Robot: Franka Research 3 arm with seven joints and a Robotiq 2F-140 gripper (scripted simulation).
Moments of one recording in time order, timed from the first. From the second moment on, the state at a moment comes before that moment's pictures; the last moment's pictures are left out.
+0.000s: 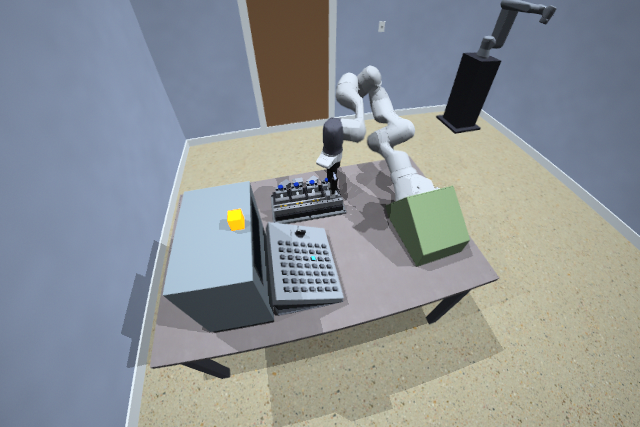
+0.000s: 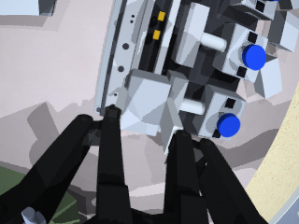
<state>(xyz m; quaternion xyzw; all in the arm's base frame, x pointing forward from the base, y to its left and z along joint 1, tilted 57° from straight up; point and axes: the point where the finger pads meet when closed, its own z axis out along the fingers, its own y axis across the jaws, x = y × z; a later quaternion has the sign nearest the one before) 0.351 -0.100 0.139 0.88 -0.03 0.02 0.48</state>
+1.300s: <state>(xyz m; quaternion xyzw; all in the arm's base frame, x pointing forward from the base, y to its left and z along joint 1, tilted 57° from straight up) 0.351 -0.099 0.138 0.88 -0.03 0.02 0.48</state>
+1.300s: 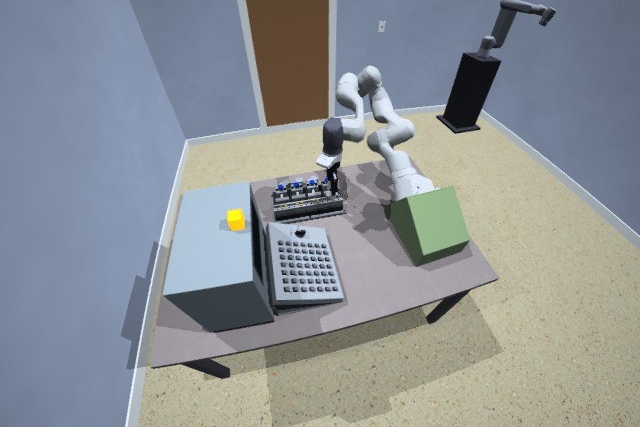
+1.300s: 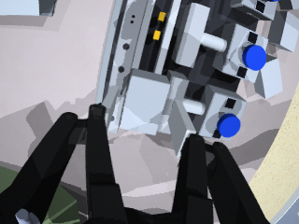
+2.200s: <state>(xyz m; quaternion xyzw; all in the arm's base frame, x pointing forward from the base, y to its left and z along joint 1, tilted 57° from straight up) 0.357 -0.044 0.167 0.88 -0.03 0.03 0.47</state>
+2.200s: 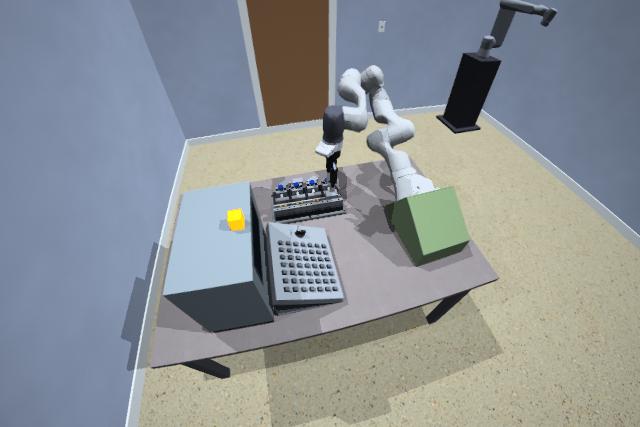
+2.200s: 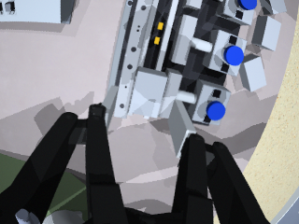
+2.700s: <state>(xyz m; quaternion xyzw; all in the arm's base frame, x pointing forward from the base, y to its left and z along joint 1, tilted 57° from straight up) 0.355 0.000 0.199 0.88 -0.03 0.03 0.47</state>
